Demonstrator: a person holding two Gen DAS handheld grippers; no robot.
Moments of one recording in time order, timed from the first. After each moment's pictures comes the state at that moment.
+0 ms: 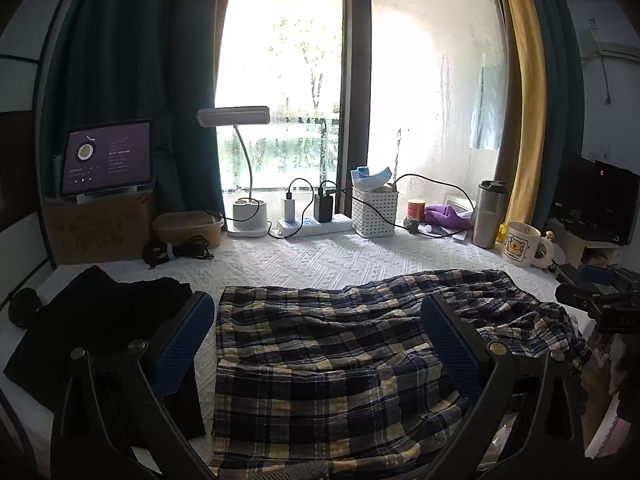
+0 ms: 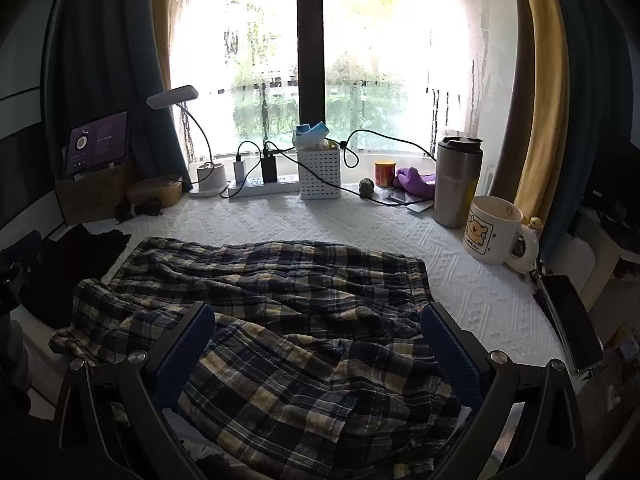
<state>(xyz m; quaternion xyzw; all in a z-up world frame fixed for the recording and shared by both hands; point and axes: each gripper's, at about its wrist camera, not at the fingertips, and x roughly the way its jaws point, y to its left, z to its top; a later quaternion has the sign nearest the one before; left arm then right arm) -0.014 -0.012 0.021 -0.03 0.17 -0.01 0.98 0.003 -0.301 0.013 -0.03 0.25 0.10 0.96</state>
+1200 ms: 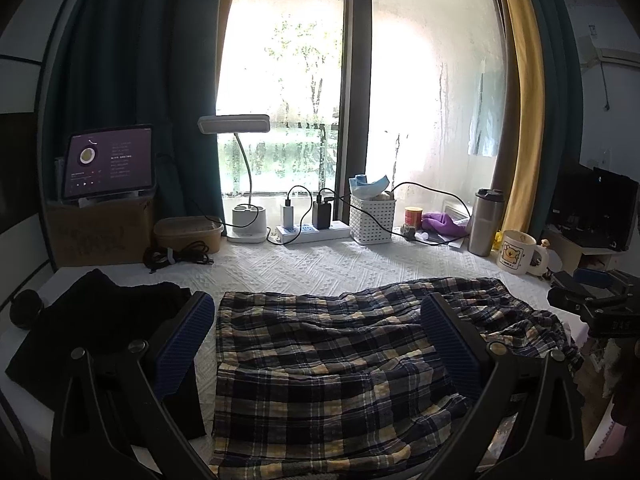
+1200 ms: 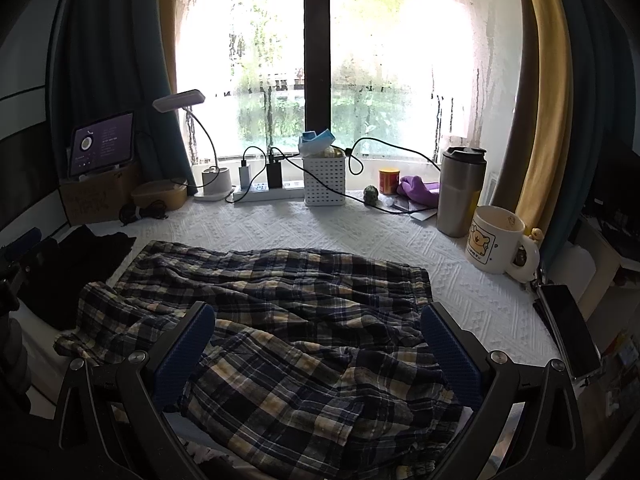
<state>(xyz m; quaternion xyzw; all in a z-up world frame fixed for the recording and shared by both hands) -0.022 -0.013 0.026 -0.04 0.16 -0.01 0.99 0.001 -0.295 0.020 -0.04 0.24 0.10 0.96</state>
